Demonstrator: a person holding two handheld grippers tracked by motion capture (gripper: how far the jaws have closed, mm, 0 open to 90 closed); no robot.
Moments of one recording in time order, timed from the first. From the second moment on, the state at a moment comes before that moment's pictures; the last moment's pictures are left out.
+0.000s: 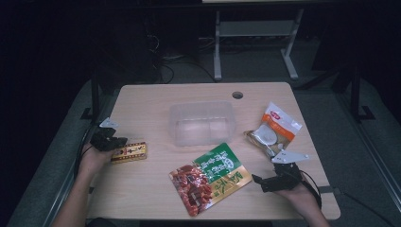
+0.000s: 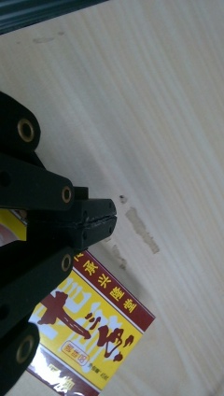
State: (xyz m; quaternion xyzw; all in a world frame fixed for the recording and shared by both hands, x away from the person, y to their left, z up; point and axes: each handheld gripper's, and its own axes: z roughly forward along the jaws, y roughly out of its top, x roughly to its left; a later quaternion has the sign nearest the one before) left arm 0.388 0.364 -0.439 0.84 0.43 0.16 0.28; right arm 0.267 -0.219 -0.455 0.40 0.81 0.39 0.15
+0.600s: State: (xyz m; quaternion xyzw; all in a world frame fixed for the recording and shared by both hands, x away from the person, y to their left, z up) left arm 0.327 0.350 -0.441 0.86 0.41 0.08 0.30; right arm 0.266 -0.220 -0.454 0.40 0.81 0.40 0.16
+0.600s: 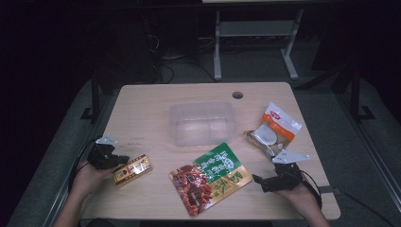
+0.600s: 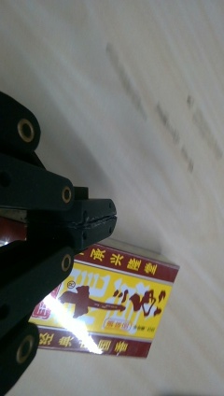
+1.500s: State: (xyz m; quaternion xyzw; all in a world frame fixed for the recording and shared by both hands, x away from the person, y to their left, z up) left arm 0.283 0.340 -0.444 0.89 0.31 0.10 0.31; right arm 0.266 -0.219 -0.454 0.40 0.81 0.40 0.15
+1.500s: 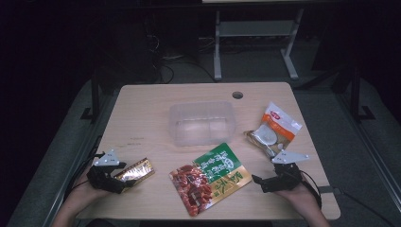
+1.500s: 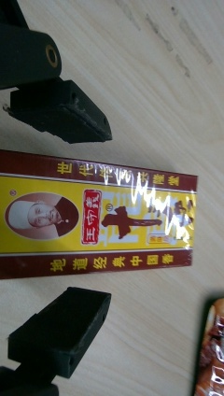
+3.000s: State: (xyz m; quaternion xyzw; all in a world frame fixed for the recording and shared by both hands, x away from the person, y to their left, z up) left arm 0.288 0.307 -0.436 0.90 0.28 0.06 0.34; right arm 0.268 -0.219 -0.439 0.34 0.84 0.41 0.13
